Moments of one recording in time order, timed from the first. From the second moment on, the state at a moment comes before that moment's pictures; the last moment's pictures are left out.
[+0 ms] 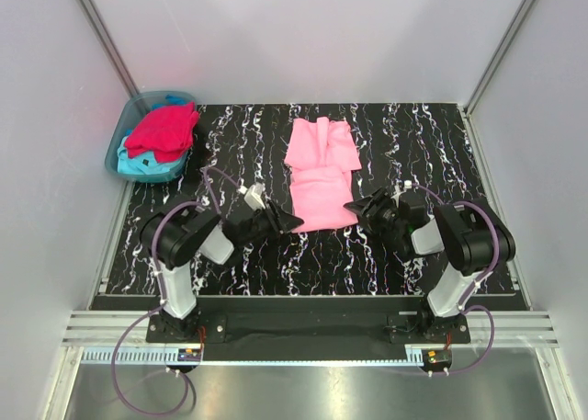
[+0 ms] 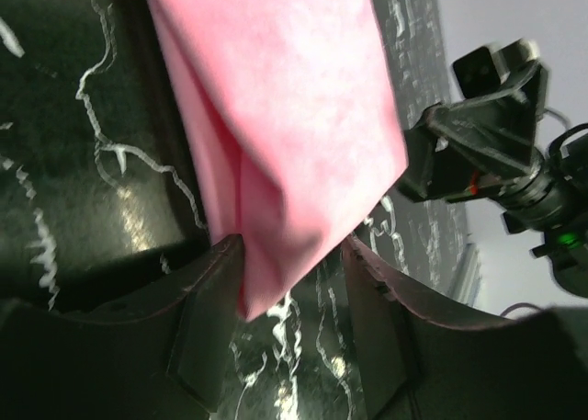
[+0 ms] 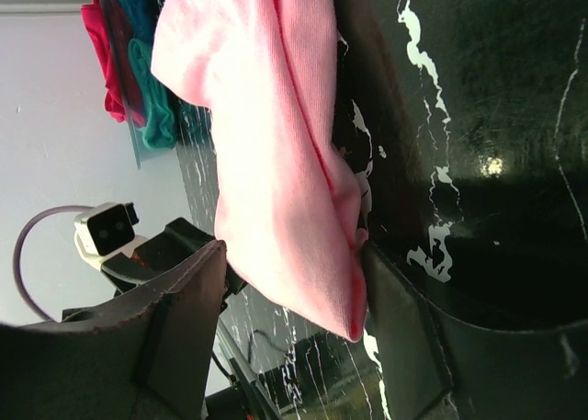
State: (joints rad) left arm -0.56 1.90 0.41 1.19 0.30 -0.97; right arm 0.18 1.74 0.38 0.92 -0.49 1.15
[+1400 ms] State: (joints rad) left arm -0.58 1.86 0.47 1.03 0.26 -0.85; right arm 0.18 1.73 0.40 0.85 -0.47 1.16
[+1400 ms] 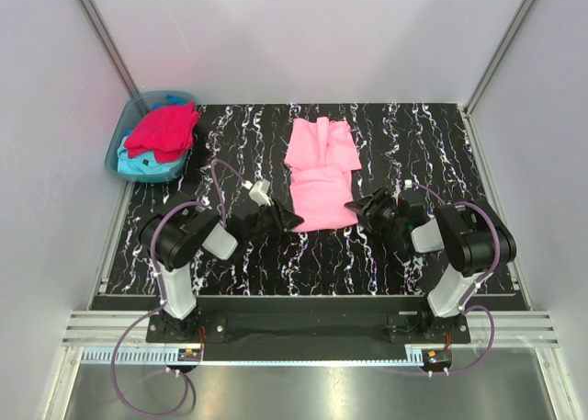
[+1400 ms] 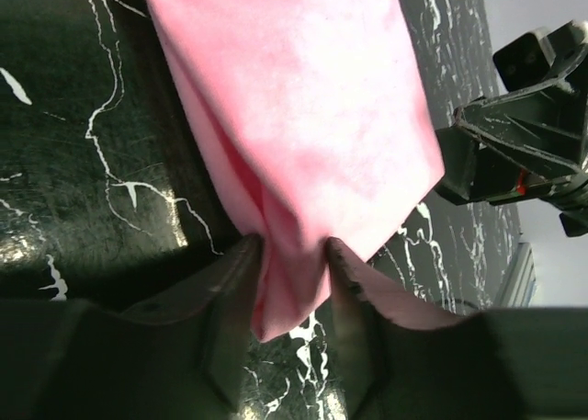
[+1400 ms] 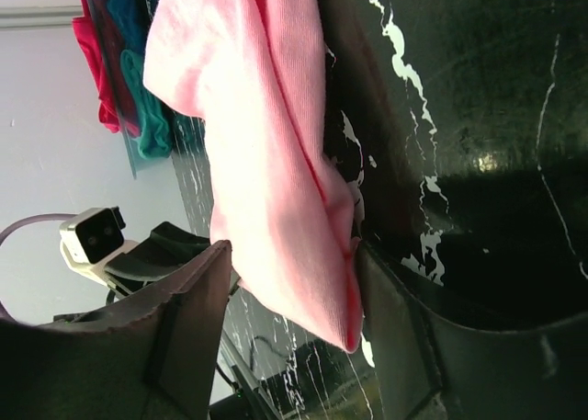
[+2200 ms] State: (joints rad) left arm -0.62 1.63 0.38 0.83 0.25 -0.83; right arm 0.19 1.45 0.25 0.74 -0.45 1.17
